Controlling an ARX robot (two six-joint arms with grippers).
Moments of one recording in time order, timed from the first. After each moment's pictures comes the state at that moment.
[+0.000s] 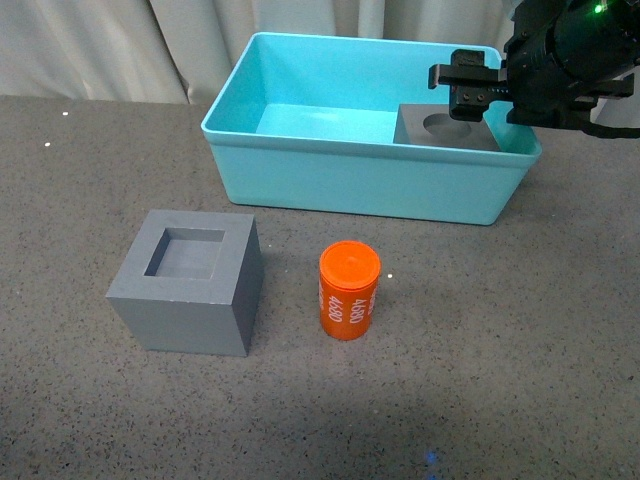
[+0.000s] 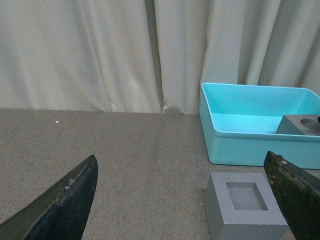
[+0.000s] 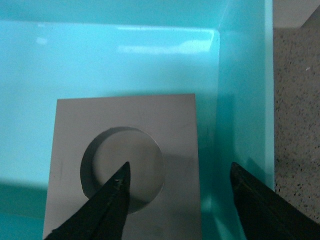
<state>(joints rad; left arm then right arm) 0.00 0.00 0.02 0.00 0.00 0.00 0.22 2.15 1.37 0.01 0.06 0.17</state>
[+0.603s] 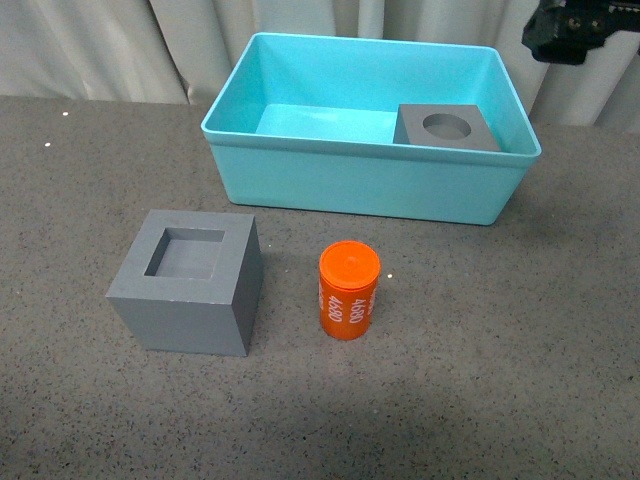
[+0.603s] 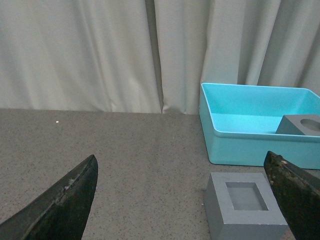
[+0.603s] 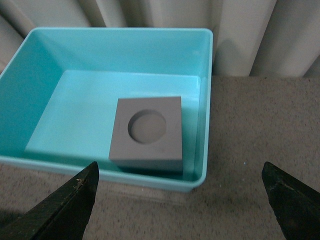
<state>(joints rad) 0.00 0.00 0.02 0.00 0.00 0.00 0.24 1.58 0.82 0.26 0.06 0.16</state>
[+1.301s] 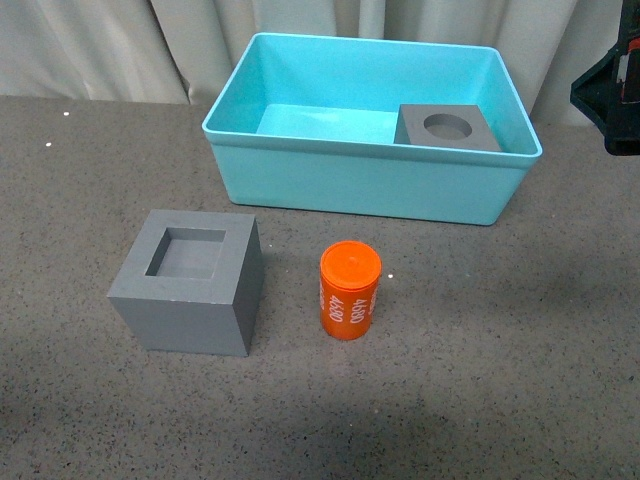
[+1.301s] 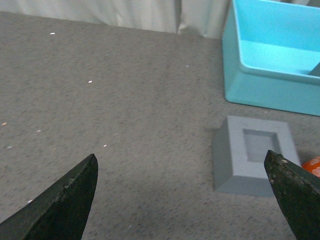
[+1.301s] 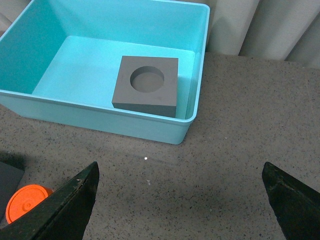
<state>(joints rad) -0.07 0.55 0.21 -0.03 -0.13 -0.10 0.30 1.30 0.60 0.18 0.14 0.09</state>
